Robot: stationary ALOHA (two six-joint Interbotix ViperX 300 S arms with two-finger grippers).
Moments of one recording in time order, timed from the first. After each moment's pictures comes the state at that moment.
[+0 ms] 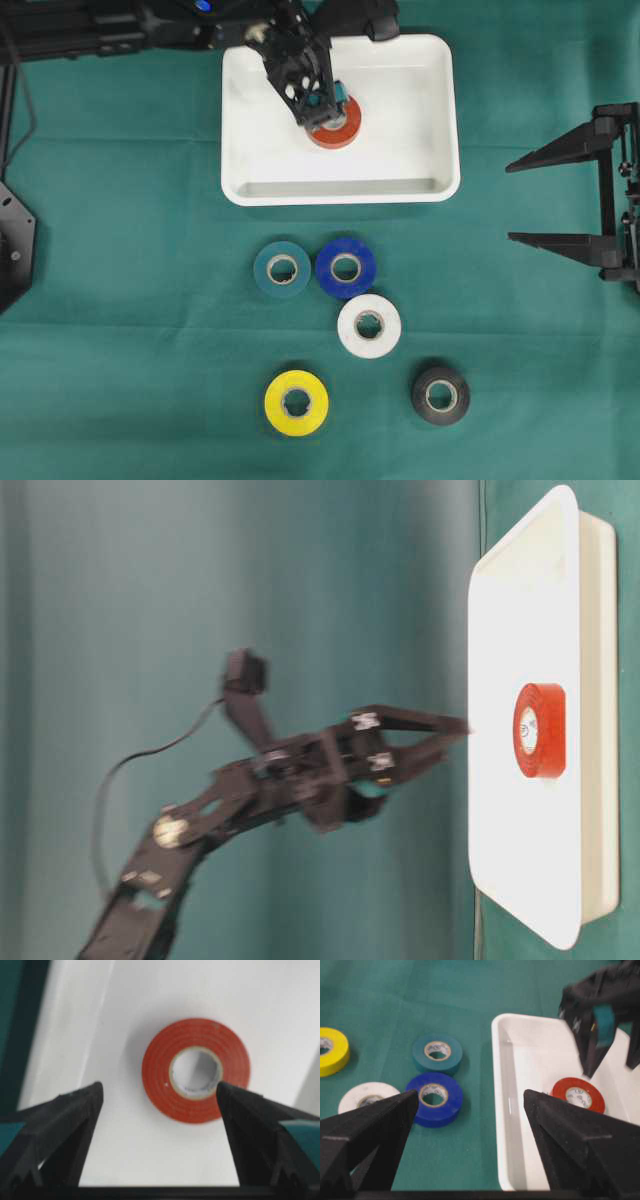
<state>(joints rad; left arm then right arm) 0.42 0.26 0.10 0.02 0.73 0.07 -0.04 -0.87 1.12 -0.01 0.03 0.01</state>
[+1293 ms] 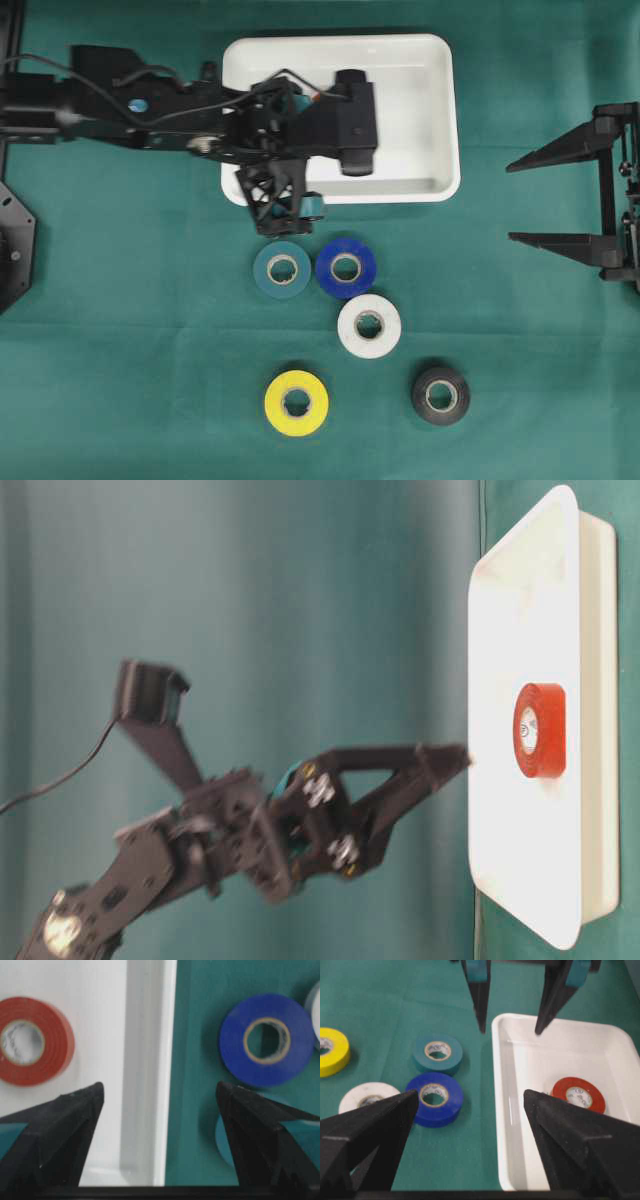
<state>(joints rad) 0.15 0.04 0.30 0.01 0.69 0.07 -0.04 -0.87 1.12 -0.01 0.03 0.01</state>
